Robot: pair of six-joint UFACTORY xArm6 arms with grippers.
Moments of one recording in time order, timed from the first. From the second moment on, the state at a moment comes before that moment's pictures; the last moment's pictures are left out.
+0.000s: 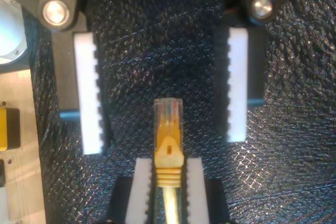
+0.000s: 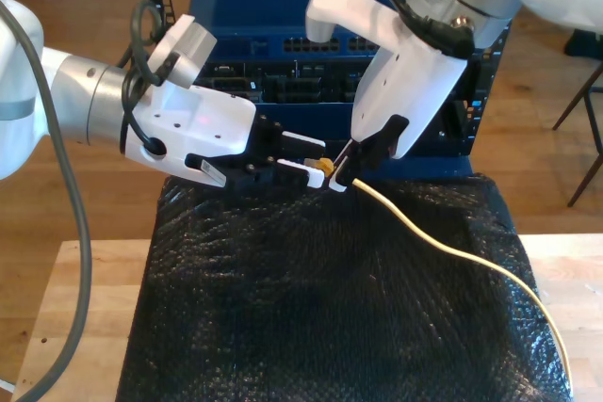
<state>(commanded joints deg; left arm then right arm) 7.7 -16.1 -50.2 -69.6 98.0 -261.6 23.3 -15.2 -70.7 25.0 82.2 -58.3</state>
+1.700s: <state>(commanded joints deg) 7.7 -18.1 -48.6 -69.6 96.7 -259.5 23.3 -15.2 -70.9 25.0 81.8 -58.3</state>
